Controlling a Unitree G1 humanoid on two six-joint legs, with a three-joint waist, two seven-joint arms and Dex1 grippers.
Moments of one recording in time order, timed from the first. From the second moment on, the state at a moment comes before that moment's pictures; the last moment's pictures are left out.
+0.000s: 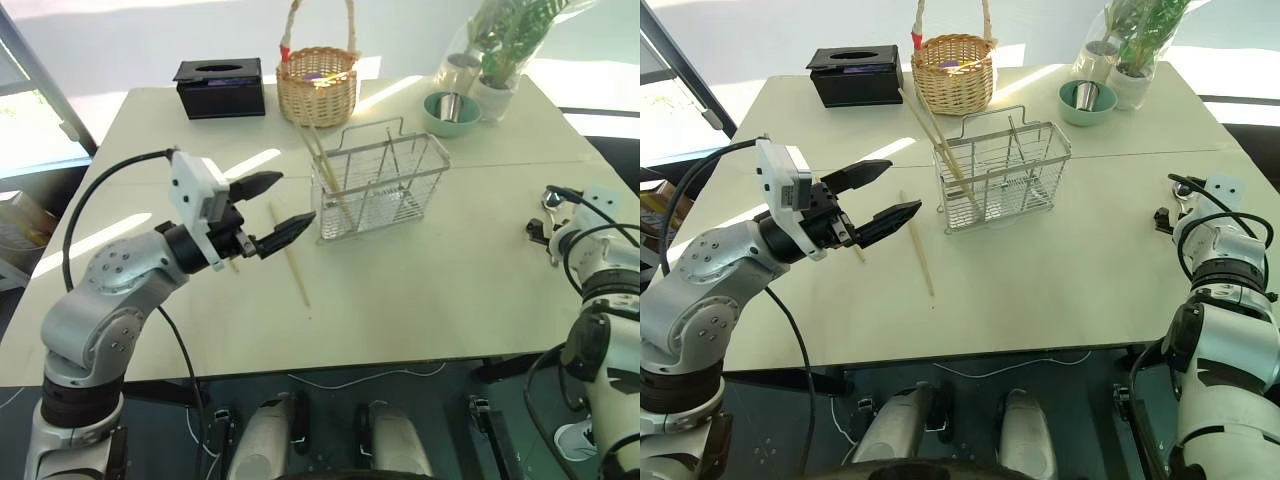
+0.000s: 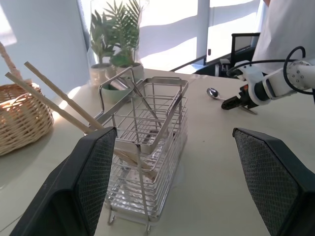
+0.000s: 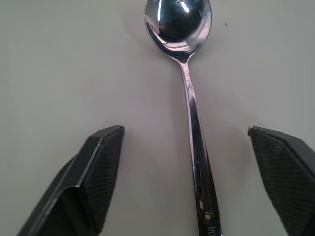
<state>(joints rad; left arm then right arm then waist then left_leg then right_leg) -0.36 0.59 0.11 -0.59 -0.71 0.64 -0.56 -0.91 -0.73 -0.38 1.14 0.17 0.47 0.11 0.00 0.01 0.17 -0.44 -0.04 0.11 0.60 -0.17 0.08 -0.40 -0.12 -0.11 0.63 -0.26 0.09</state>
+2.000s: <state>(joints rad) -0.16 0.73 0.26 -0.65 -0.91 0.76 -0.52 -0.78 -0.15 -0.23 0.29 0.30 0.01 0.22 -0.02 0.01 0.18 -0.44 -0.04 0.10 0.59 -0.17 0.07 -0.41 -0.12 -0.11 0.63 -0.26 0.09</state>
